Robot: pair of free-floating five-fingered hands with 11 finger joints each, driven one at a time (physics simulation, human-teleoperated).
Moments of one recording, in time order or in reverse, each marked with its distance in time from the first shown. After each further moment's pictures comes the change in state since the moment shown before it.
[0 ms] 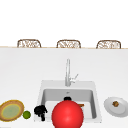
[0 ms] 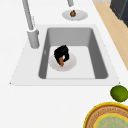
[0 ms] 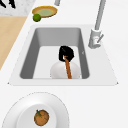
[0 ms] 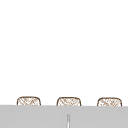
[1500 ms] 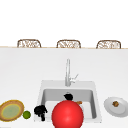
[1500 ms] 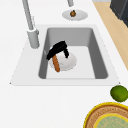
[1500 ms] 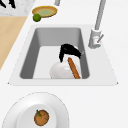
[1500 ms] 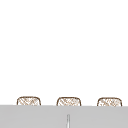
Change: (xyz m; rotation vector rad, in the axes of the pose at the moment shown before) left hand 0.000 0.000 0.000 0.000 0.000 0.000; right hand -0.018 -0.023 0.007 -0.107 -0.070 -0.039
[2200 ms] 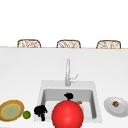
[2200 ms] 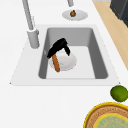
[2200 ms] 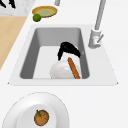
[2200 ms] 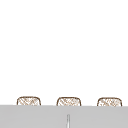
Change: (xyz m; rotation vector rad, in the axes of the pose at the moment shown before) left hand 0.000 0.000 0.000 0.000 0.000 0.000; right hand -0.002 -0.021 0.008 0.108 0.006 -0.021
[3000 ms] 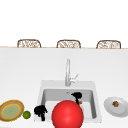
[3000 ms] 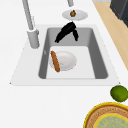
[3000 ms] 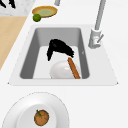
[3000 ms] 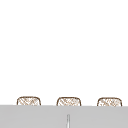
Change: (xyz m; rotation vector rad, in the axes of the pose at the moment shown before) left hand 0.000 0.000 0.000 0.000 0.000 0.000; right hand -0.057 -0.039 0.104 0.009 -0.011 -0.020
